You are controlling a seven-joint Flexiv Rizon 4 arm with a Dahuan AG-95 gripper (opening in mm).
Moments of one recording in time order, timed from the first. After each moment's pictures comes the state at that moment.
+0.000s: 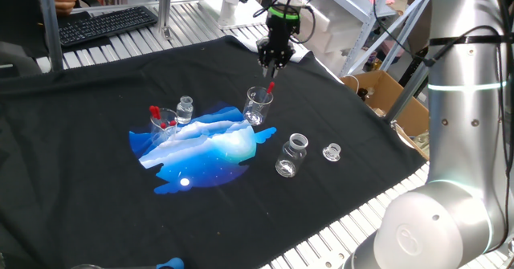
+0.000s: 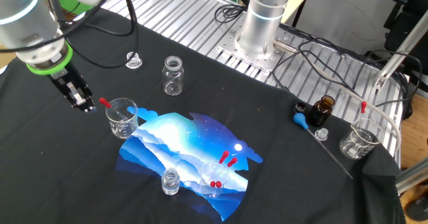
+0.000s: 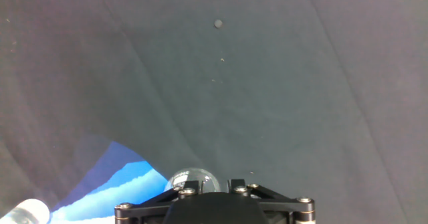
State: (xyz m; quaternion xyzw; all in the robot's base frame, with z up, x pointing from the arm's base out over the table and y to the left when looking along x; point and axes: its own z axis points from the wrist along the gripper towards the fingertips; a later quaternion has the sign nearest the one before) arm 0.629 -0.222 0.124 -0.23 -0.97 -0.04 0.10
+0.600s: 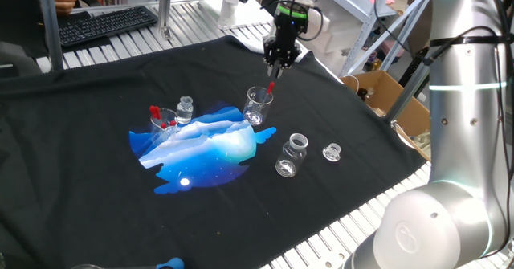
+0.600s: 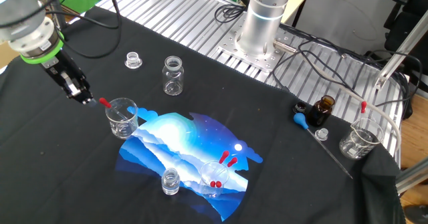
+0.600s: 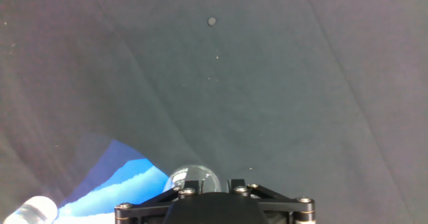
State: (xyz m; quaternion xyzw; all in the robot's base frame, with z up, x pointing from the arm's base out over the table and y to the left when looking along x) arm 0.616 -0.224 0.126 -0.26 -0.95 -0.08 0.12
